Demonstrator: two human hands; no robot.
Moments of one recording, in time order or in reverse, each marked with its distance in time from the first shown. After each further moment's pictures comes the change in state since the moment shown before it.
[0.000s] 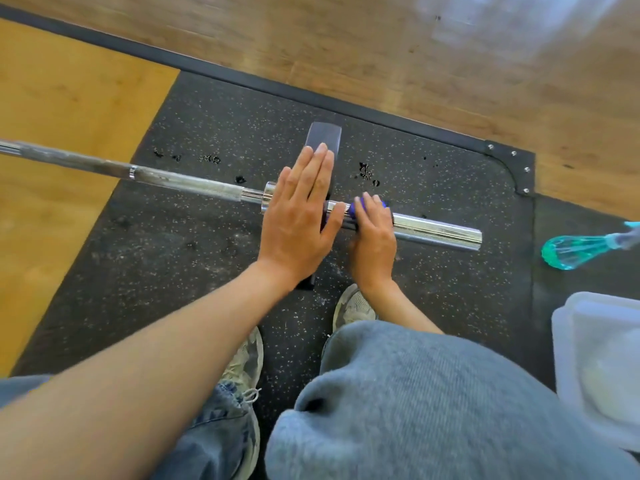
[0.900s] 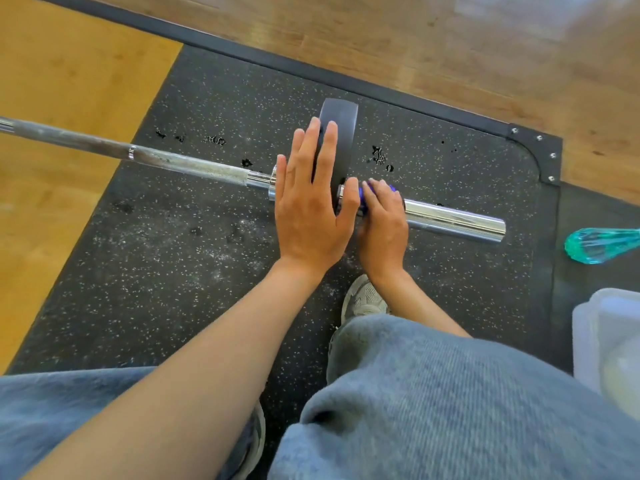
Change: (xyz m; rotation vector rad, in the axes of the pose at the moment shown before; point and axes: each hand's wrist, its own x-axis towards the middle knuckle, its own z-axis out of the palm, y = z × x) left_hand -0.001 0.016 0.013 -0.135 0.182 -0.268; right_hand 0.005 -0.002 0.015 0.009 0.049 -0.038
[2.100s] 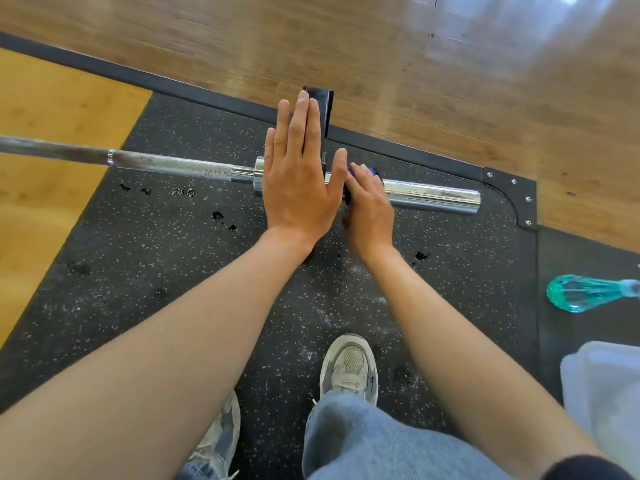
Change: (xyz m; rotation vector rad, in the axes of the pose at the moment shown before) left_hand 0.131 -0.003 0.071 0.175 0.011 0.064; right_hand 0.142 0.036 0.026 -0.051 -0.058 -0.084
